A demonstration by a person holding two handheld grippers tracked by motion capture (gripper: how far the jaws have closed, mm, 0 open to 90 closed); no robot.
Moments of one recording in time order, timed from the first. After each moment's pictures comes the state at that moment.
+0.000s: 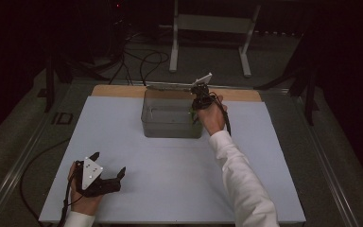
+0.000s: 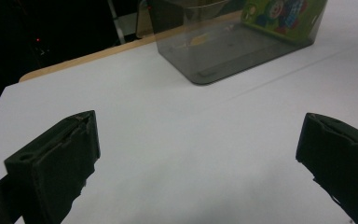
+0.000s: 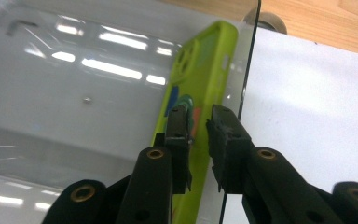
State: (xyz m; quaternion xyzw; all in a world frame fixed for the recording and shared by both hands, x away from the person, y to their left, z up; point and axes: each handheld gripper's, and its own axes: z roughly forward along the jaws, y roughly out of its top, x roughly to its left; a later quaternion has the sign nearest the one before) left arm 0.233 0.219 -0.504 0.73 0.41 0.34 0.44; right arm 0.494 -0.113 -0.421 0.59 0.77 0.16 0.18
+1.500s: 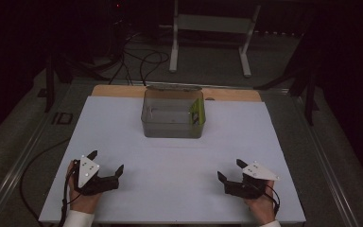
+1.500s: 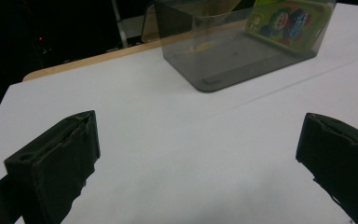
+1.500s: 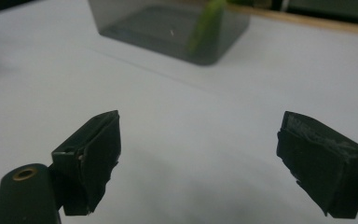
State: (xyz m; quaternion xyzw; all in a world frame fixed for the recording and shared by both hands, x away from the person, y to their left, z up) left arm 0.235 0.224 -0.500 0.71 0.42 0.34 0.45; right arm 0.235 -0.250 -0.498 0.40 0.74 0.47 0.25
